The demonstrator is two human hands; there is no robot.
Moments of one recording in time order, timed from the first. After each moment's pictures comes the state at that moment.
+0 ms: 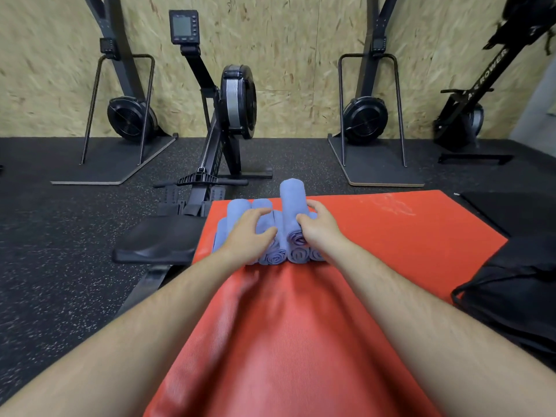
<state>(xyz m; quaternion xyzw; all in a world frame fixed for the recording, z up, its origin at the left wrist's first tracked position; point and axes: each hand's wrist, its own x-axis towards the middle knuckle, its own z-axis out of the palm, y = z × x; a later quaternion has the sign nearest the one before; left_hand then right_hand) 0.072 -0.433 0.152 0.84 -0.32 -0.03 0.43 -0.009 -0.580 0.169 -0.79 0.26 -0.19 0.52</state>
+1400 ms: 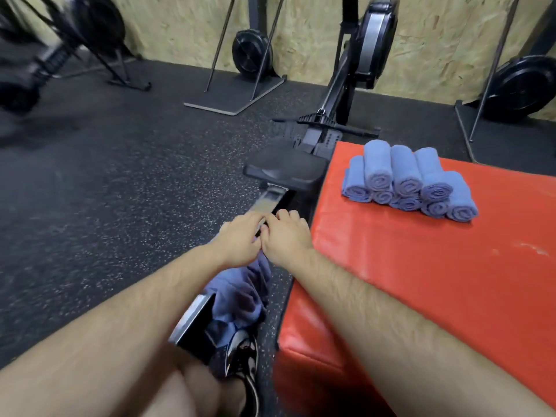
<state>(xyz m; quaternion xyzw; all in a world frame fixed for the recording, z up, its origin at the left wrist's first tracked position) 0.028 -0.106 0.073 0.95 -0.23 -0.04 0.19 0.002 -0.243 0.066 -0.99 -0.03 -0.09 0.09</state>
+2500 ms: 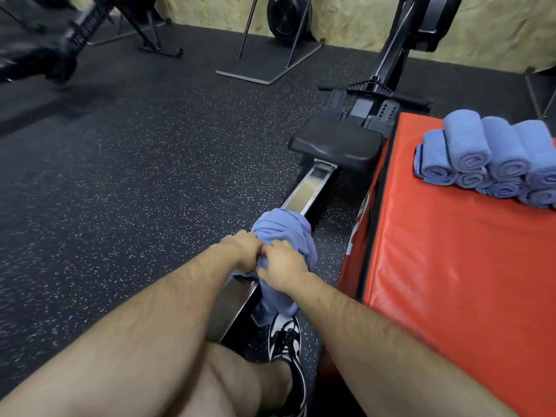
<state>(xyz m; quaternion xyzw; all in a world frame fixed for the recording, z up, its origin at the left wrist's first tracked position) 0.063 0.012 -0.020 0.95 -0.20 -0.24 -0.07 0.015 -0.115 -0.047 -0.97 -0.11 0.10 0.19</state>
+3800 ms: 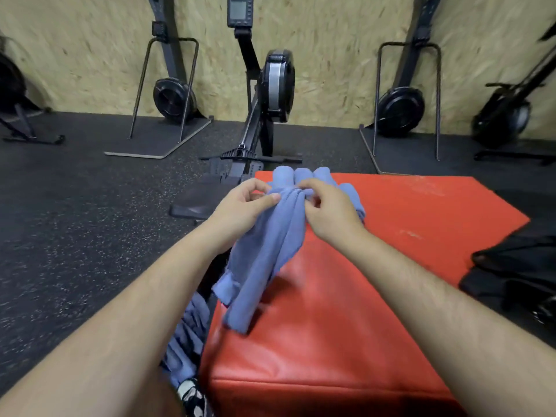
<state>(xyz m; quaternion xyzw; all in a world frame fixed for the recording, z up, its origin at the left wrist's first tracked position) -0.028 -0.263 0.202 0.74 -0.28 -0.11 0.60 -0.097 -0.441 0.189 -0.90 0.08 -0.26 0.34</state>
